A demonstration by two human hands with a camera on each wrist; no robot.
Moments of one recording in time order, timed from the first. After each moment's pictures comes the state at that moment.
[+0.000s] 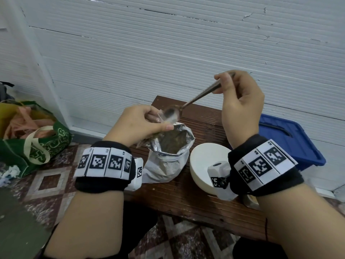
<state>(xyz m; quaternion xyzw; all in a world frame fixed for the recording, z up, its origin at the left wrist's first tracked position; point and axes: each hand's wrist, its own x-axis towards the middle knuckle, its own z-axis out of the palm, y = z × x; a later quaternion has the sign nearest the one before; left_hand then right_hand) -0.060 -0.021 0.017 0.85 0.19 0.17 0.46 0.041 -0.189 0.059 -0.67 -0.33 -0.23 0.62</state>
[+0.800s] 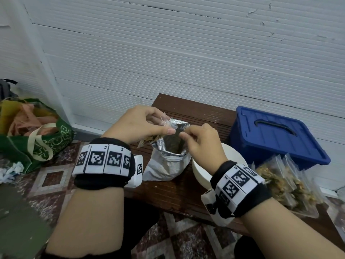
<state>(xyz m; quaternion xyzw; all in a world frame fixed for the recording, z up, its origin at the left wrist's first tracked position) -0.065 -0.015 0.015 0.86 0.16 0.10 0.48 0.033 -0.179 -0.031 -0.83 -0.43 -0.08 0.35</state>
